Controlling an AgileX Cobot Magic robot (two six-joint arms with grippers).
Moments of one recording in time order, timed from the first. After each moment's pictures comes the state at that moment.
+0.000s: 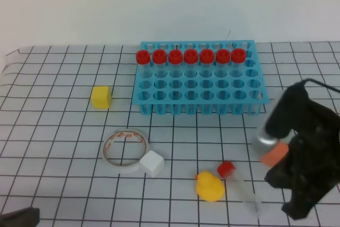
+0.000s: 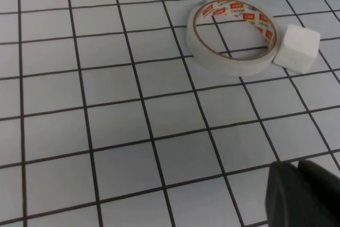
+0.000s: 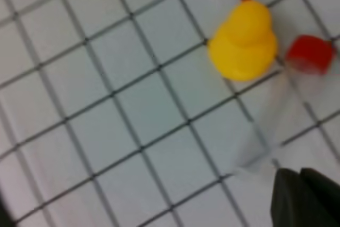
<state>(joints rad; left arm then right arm) -0.16 0.46 -0.36 -0.40 0.53 0.23 0.51 1.30 -0.94 0.34 0.80 -0.59</state>
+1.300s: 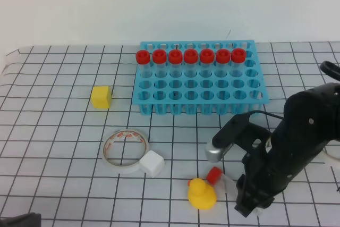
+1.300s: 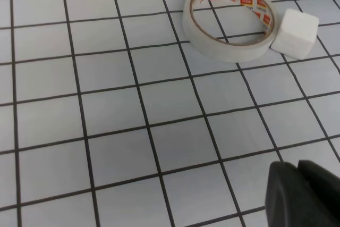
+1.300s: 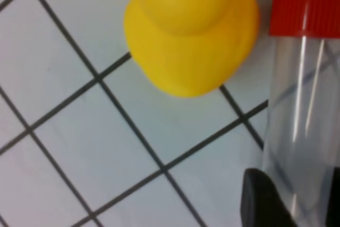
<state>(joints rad) -0.16 0.46 -0.36 -0.40 0.56 0.23 0.60 1.71 -1.10 0.19 0.78 -0.39</state>
